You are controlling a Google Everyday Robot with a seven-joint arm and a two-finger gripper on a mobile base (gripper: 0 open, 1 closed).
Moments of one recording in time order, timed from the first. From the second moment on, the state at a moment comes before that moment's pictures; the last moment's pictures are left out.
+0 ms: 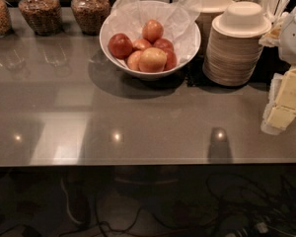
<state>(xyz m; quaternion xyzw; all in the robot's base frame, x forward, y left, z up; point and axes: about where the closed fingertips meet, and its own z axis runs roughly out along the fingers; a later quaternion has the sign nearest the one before) 0.438 -0.217 0.976 -0.60 0.78 -0.03 0.16</state>
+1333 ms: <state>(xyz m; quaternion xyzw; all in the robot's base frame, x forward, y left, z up) 0.502 -0.206 0.967 -0.53 0.81 -0.03 0.25</state>
